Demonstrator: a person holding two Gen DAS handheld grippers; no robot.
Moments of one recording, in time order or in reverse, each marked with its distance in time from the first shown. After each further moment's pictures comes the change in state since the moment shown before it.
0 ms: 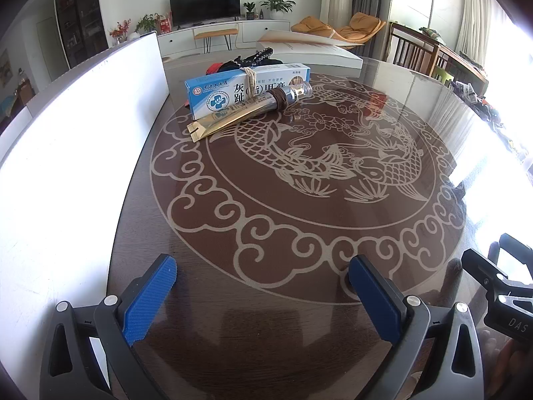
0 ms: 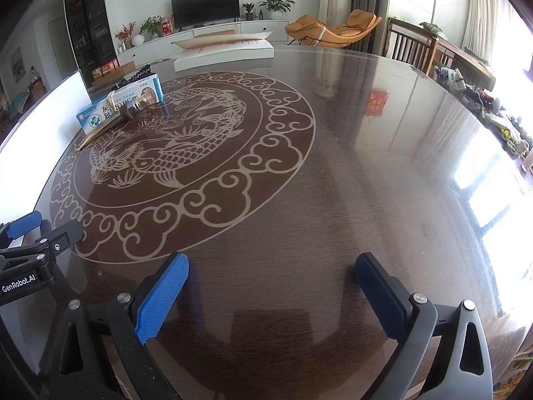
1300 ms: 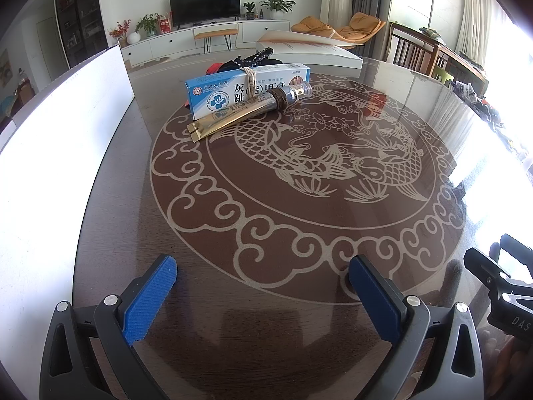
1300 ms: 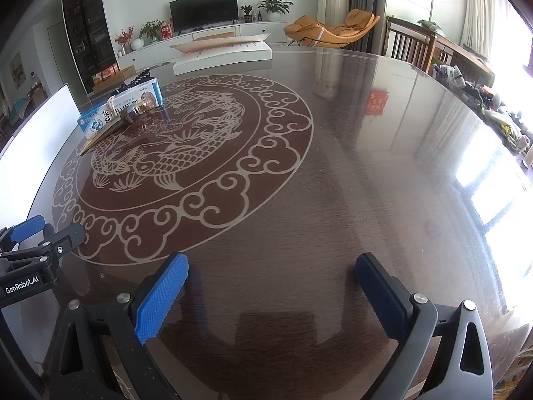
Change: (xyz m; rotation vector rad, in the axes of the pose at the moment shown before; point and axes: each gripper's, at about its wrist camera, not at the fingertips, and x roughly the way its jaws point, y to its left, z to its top) left arm 0.000 0.000 0.000 0.000 0.000 0.000; right arm -0.002 -0.004 -0.001 0.020 -0.008 0.016
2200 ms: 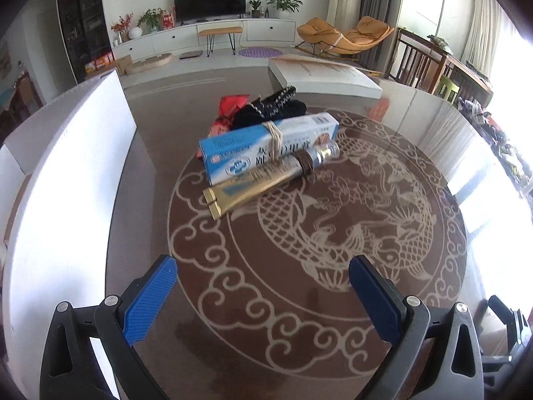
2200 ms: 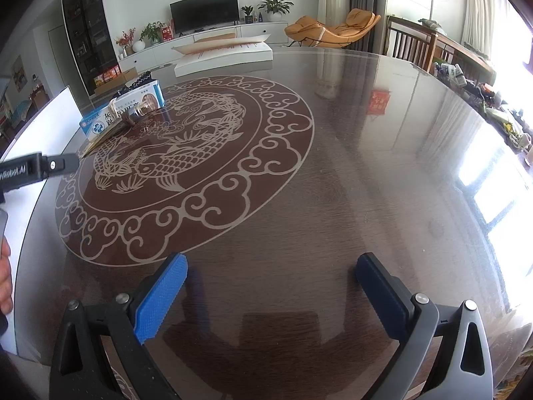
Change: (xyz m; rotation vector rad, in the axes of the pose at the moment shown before) left arm 0.010 0.026 0.089 -0.033 0.005 0.000; right arm 0.000 -0.001 0.000 0.008 -0.003 0.015
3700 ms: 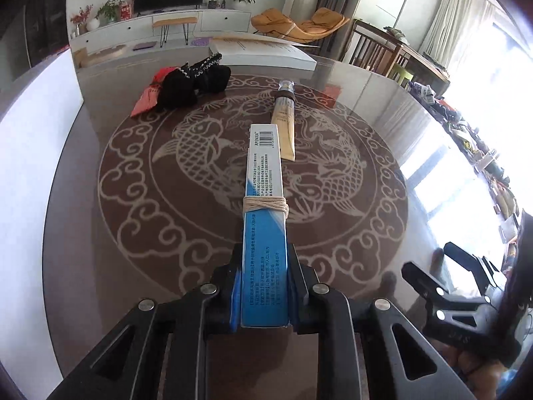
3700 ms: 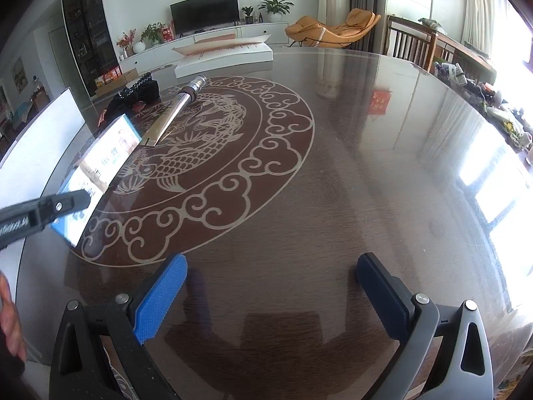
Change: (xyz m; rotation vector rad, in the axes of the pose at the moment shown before) left arm -0.024 -0.028 -0.074 0.043 0.058 -0.263; right arm -0.001 0.002 -0.001 0.004 -0.002 0.006
